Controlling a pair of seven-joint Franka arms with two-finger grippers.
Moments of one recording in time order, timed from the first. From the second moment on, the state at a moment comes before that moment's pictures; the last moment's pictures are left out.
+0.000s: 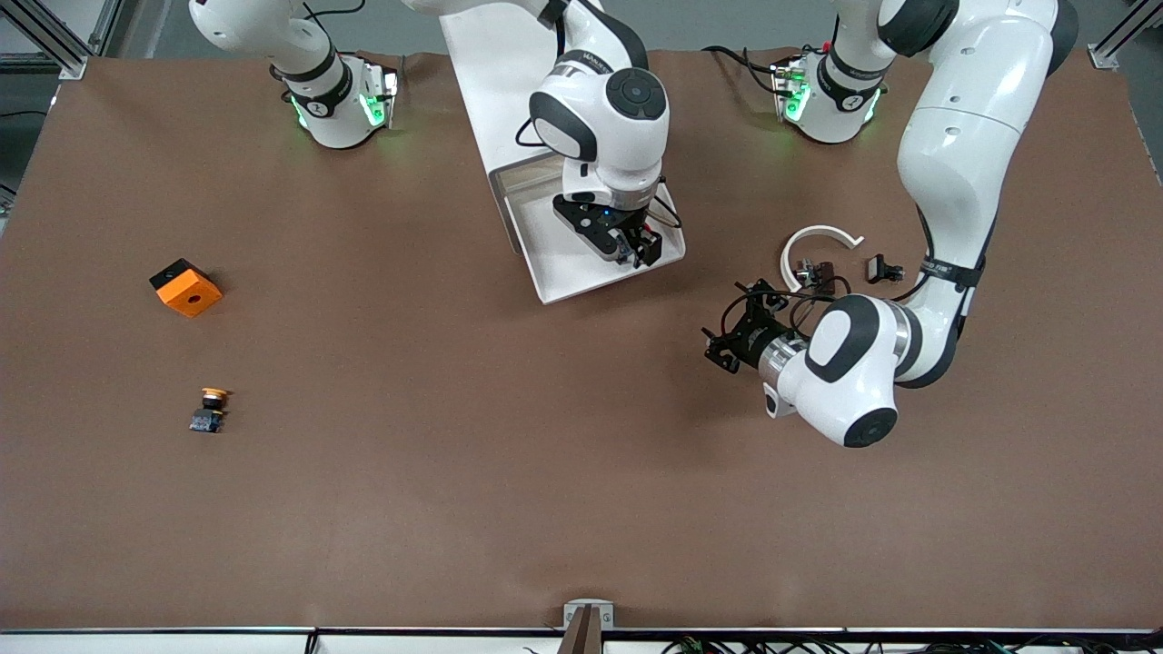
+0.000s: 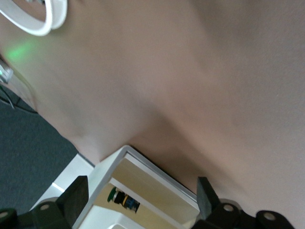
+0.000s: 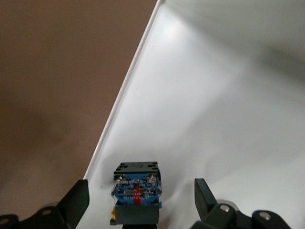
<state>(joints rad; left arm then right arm) -0.11 0.79 -0.25 -1.37 -0.37 1.49 -1.32 1.05 0.59 -0.09 -1.47 0.01 2.07 1.78</state>
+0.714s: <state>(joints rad) -0.11 0.77 -0.23 -1.36 -0.25 1.71 -1.20 1.05 0.59 -0.09 -1.46 0.01 2.08 1.78</state>
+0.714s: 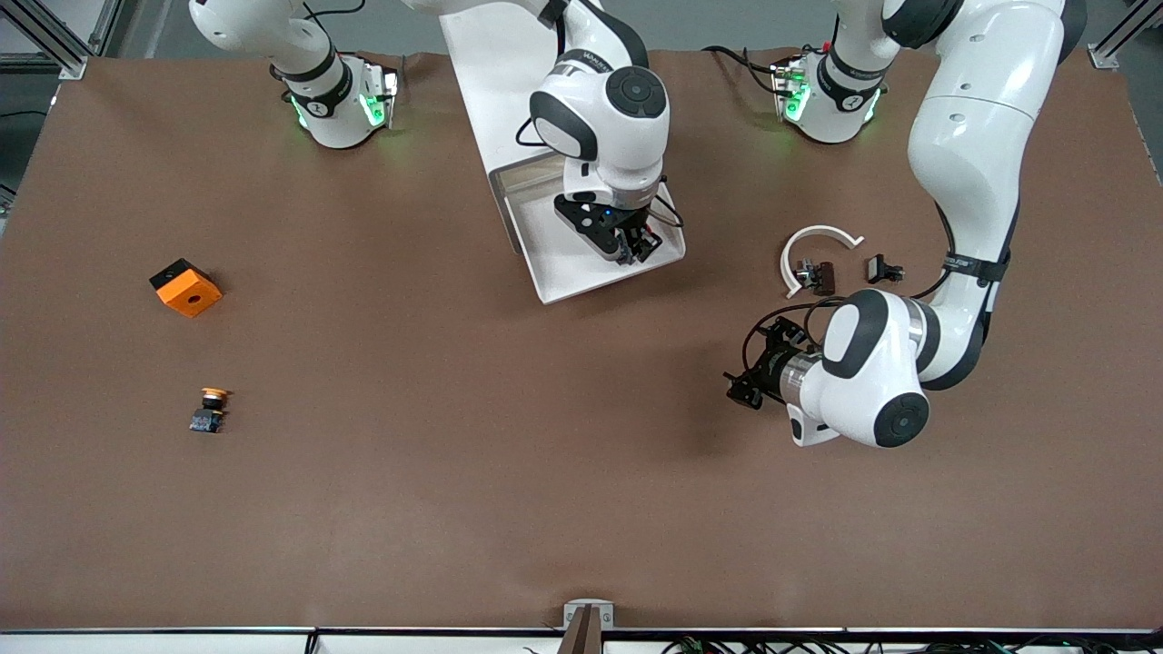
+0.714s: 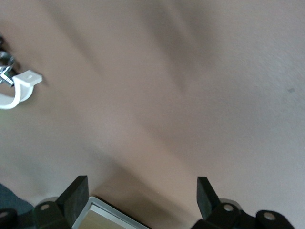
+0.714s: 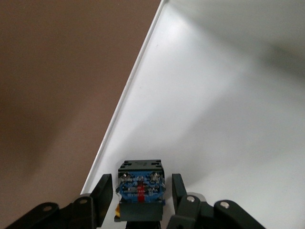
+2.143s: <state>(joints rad) -0.23 0.68 -0.27 -1.32 0.00 1.88 -0.94 0.56 0.46 -0.13 -1.36 0.10 1.76 0.84</state>
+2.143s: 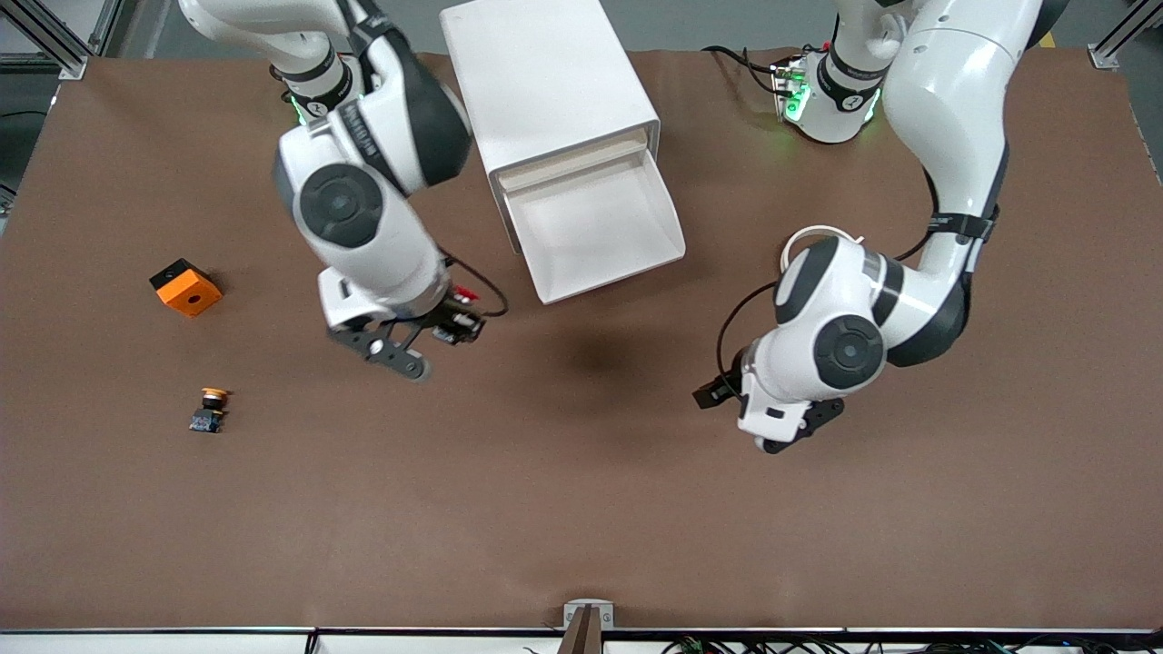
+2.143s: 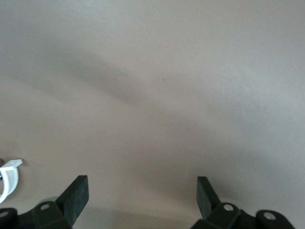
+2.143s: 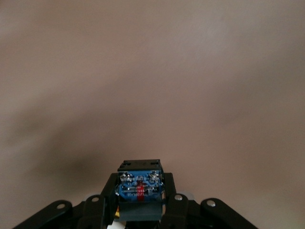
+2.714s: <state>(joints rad) -0.31 0.57 -0.27 -1.57 0.06 2.13 -0.94 0.26 0.44 -0.13 -1.64 0.10 2.08 0.25</state>
